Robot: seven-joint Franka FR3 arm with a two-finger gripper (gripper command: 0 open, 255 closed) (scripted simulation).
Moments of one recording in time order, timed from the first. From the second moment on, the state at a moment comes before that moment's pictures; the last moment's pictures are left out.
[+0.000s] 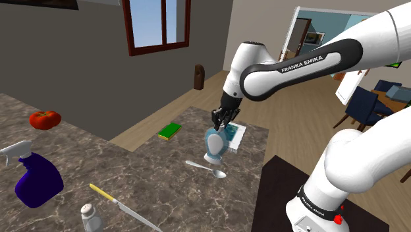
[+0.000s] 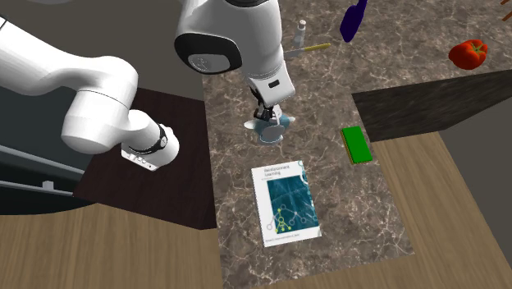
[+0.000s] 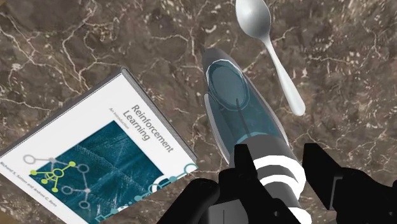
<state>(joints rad) 0.11 -0.49 0.17 -2.64 0.14 2.32 0.32</state>
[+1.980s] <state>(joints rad) 0.11 -0.58 0.15 -2.39 0.11 1.98 0.33</state>
